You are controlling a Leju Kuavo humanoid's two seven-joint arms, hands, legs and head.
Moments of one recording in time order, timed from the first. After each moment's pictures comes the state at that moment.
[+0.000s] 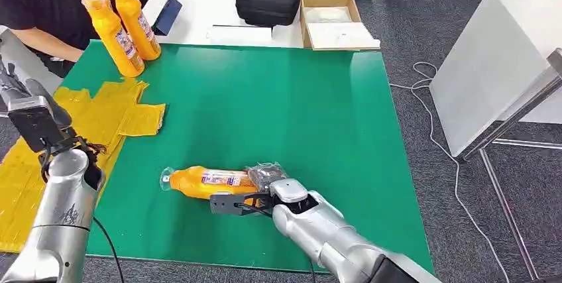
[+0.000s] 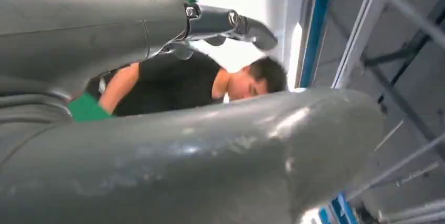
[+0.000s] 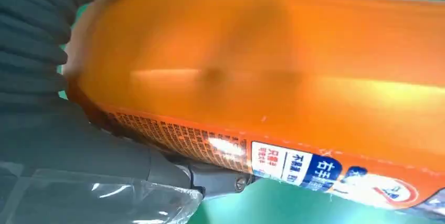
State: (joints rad) left arm -0.51 0.14 0.17 -1.12 -0.06 0.54 -0.70; right arm -0.72 0.32 0.99 -0.33 0.84 0.15 0.18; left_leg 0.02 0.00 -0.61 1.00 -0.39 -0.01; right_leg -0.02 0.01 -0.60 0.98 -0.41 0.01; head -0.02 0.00
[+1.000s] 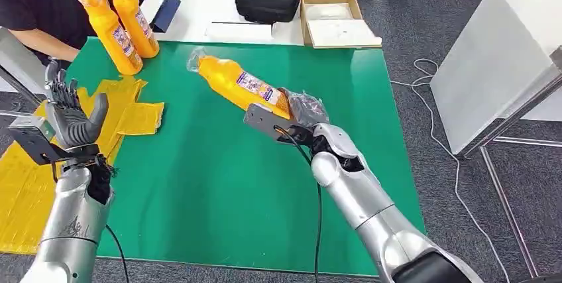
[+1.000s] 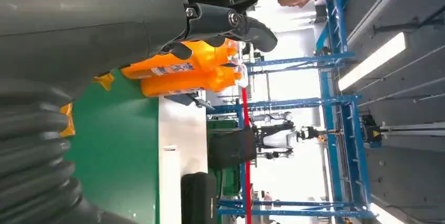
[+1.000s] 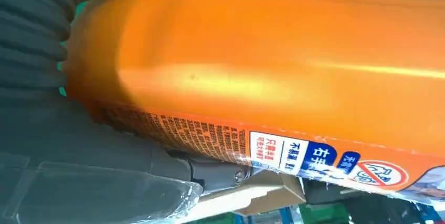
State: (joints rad) left arm -0.45 0.09 0.26 -1.08 0.08 0.07 -0.70; right arm -0.71 0.17 0.59 -0.84 0.87 0.12 0.20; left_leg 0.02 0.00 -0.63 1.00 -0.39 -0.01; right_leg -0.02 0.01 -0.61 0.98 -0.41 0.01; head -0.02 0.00
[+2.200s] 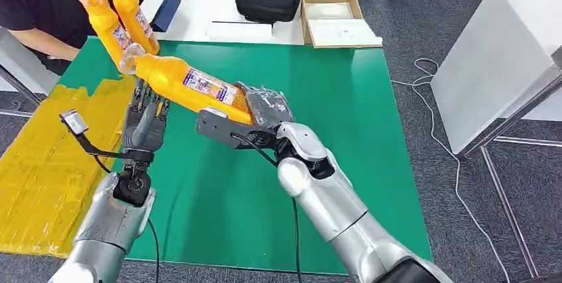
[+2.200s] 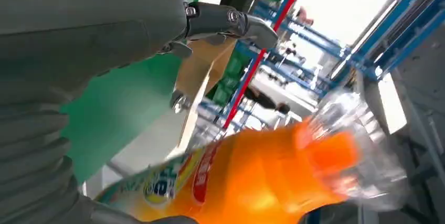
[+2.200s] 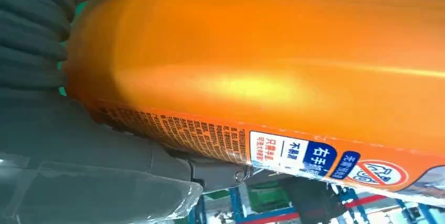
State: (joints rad) left arm -0.44 0.01 0.12 -1.02 0.67 -0.43 -0.39; right arm -0.69 0.29 0.63 -0.94 0.92 0.17 0.20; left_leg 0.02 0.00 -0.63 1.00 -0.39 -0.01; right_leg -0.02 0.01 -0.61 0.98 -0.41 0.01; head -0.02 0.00
